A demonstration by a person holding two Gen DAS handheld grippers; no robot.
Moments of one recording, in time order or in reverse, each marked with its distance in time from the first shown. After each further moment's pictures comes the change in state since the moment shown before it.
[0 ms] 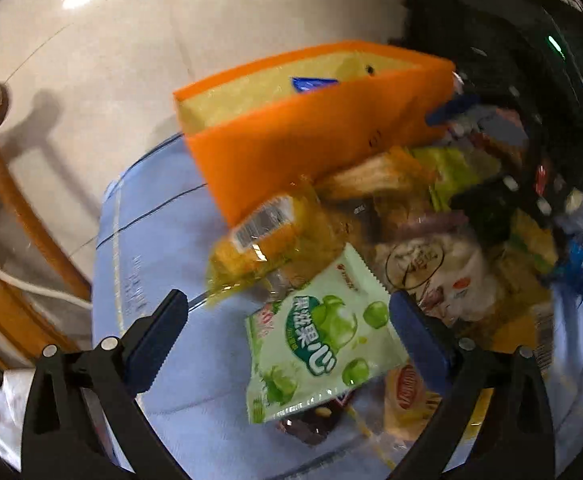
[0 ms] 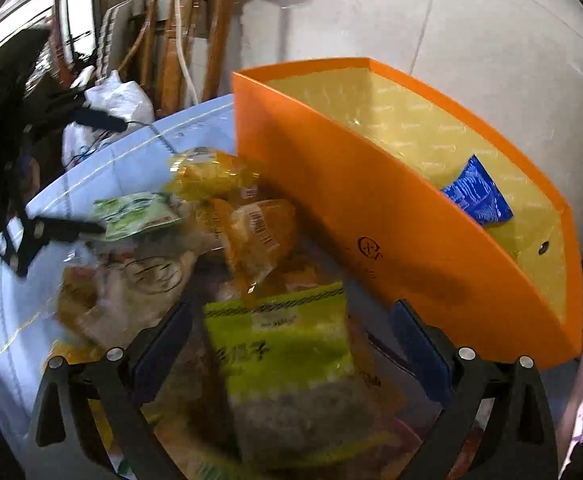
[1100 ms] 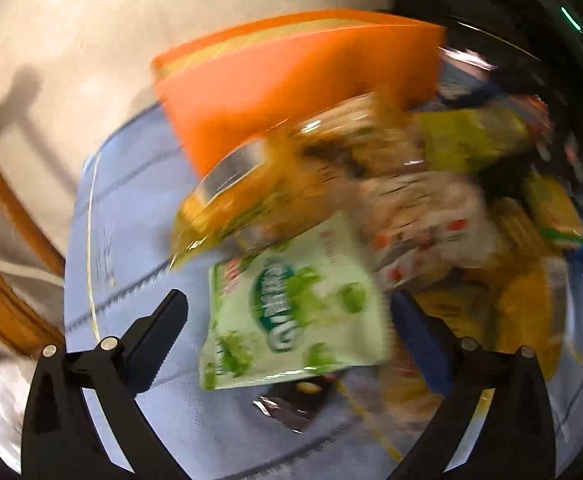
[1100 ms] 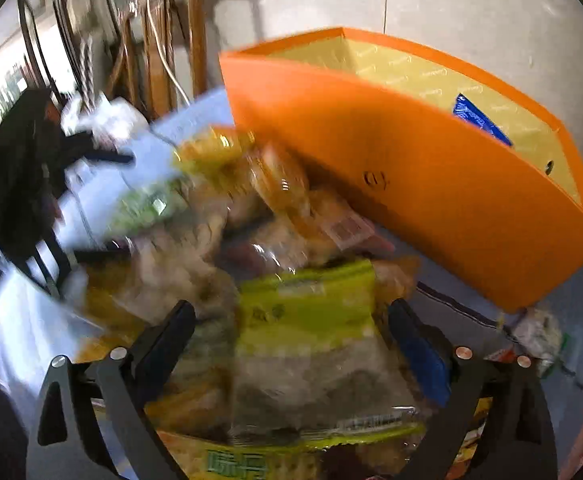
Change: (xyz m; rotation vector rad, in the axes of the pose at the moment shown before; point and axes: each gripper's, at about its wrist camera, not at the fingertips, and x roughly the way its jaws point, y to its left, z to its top) left arm 0.026 -0.009 -0.020 -0.052 0.123 -0.023; right arm -0.005 0.011 -0.042 0.147 0.046 0.048
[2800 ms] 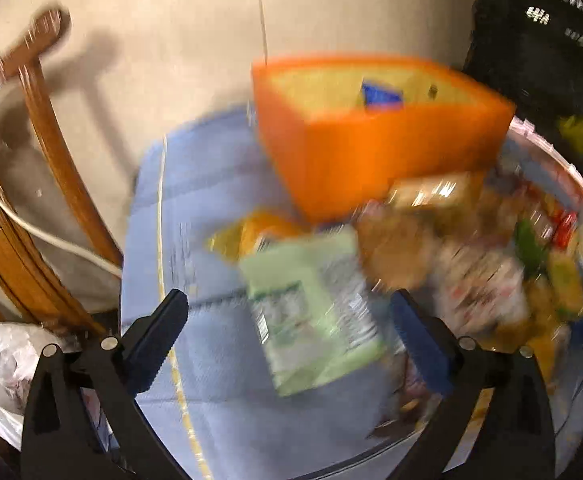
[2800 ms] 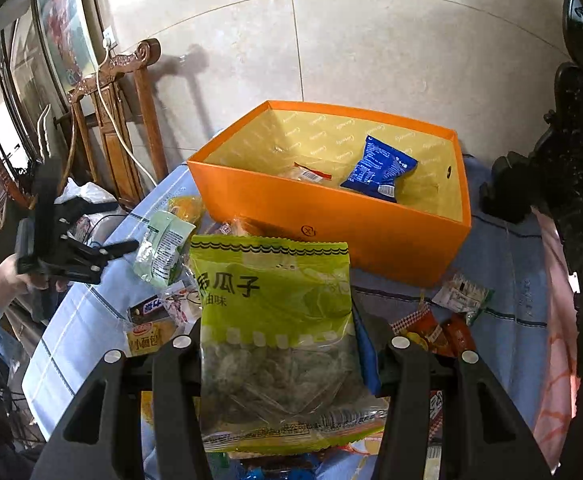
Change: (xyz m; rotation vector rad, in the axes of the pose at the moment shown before) left arm -0.027 0.070 0.015 -0.172 -0.055 0.005; right arm -0.106 -0.008 0.001 0.268 -0.145 -0.091
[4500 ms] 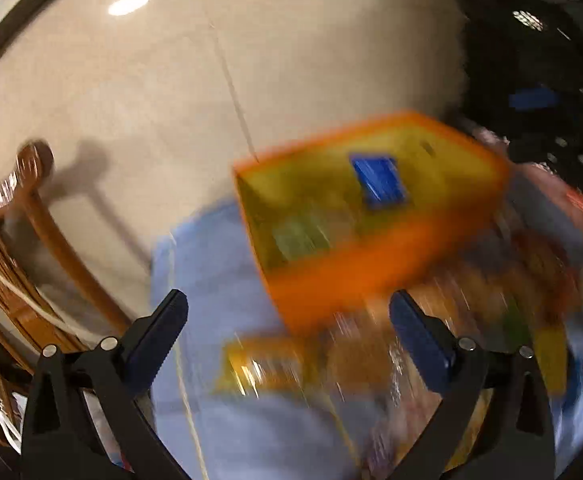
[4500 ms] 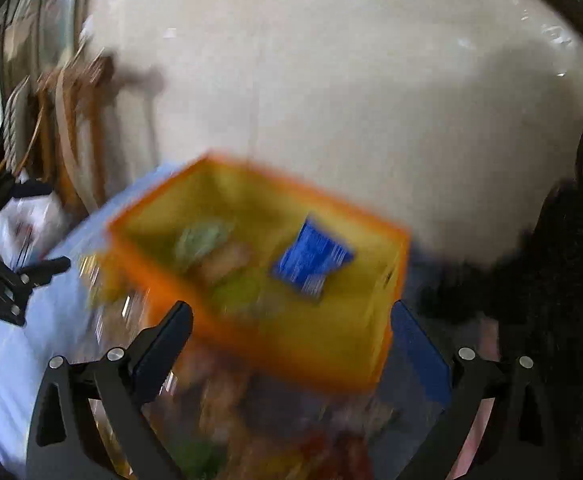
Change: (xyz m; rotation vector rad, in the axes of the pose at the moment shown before) left arm -0.039 -0.056 0.089 0.122 -0.128 0.129; right arm 0.025 -0.037 0.082 -0.193 -0.020 -0.179
